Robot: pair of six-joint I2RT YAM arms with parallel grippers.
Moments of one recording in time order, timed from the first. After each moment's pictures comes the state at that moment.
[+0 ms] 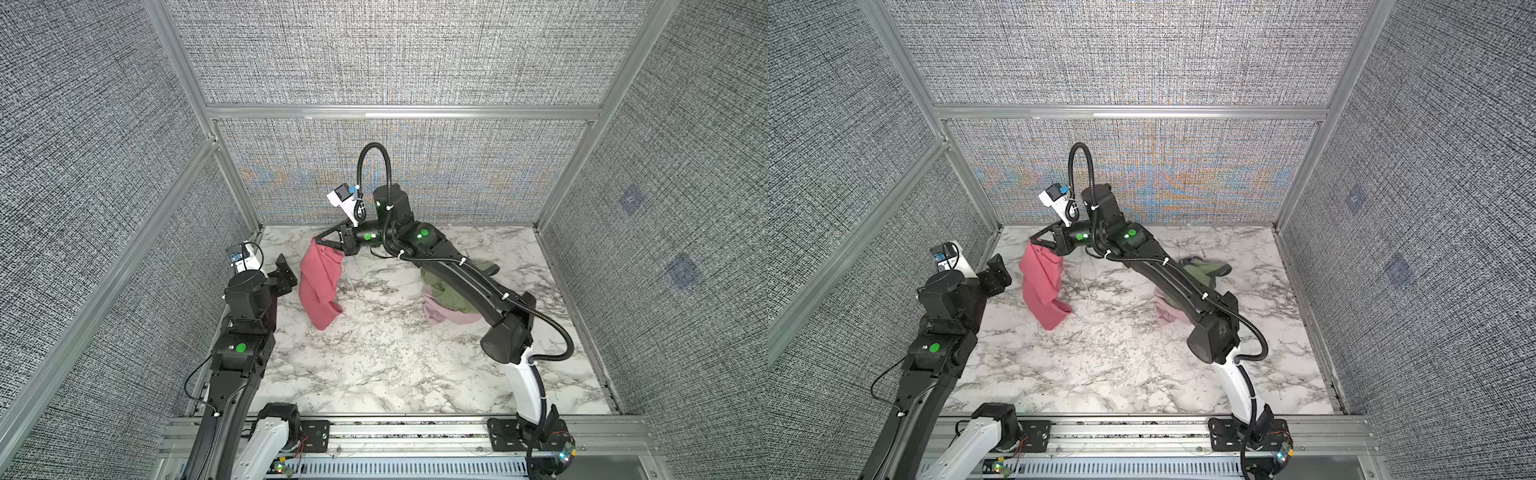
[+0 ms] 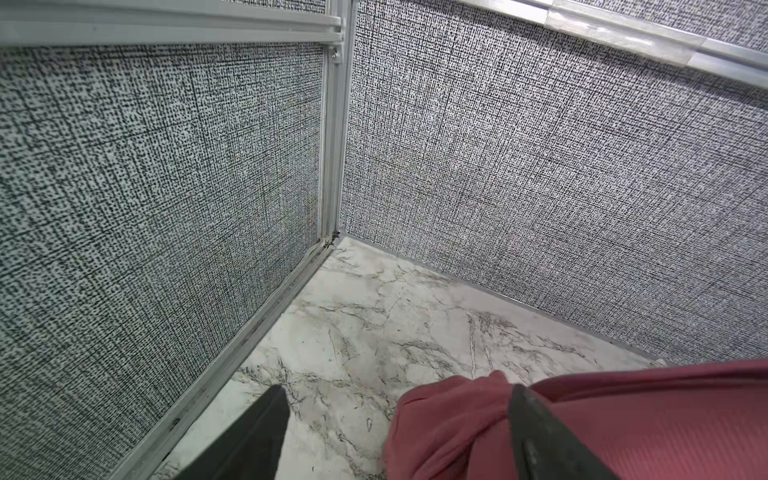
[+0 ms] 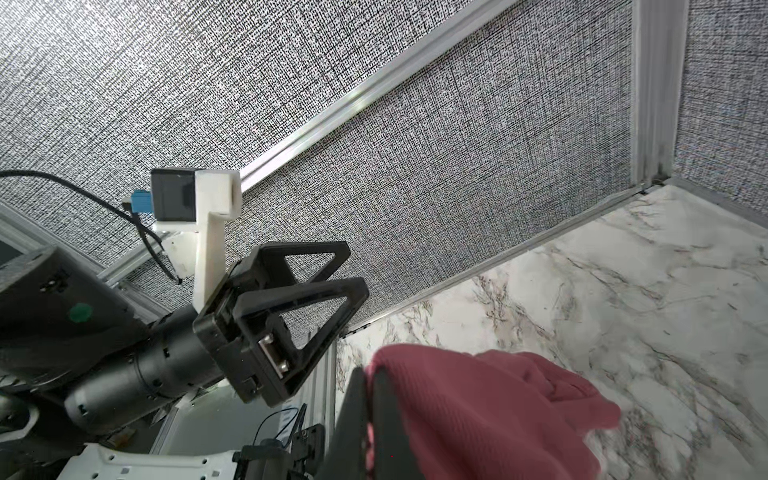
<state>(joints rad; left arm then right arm) -0.11 0.78 0.90 -0.34 -0.30 -0.29 0.81 2.21 2.37 -0.35 -0.74 0.39</state>
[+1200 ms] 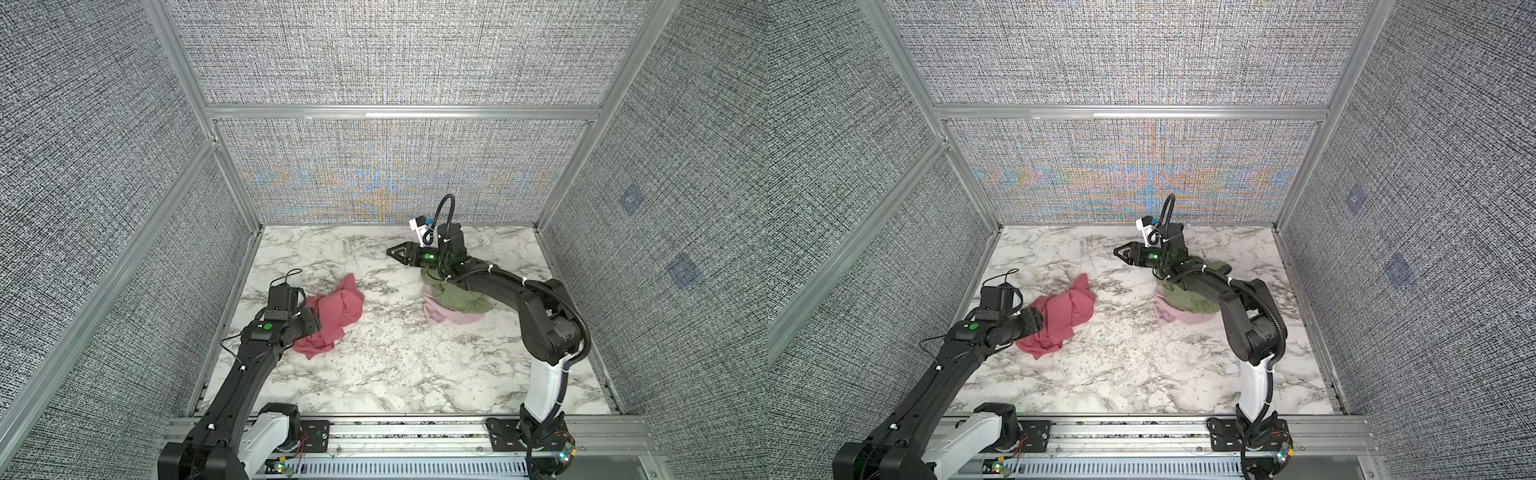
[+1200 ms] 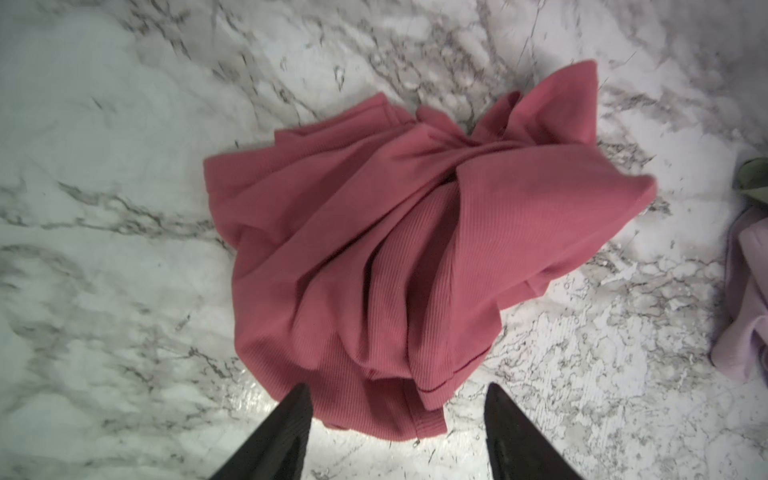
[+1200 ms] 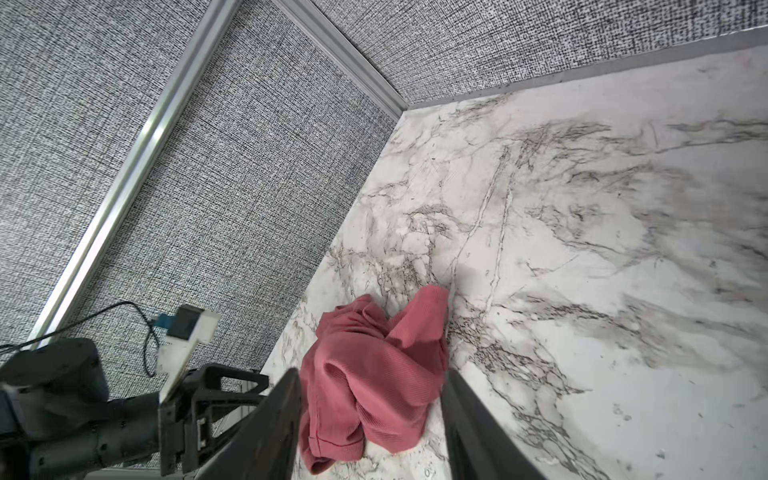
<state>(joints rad) -0.13 1.02 0.71 -0.74 0.05 -0.47 0.46 1.94 1.35 0.31 -0.68 0.68</state>
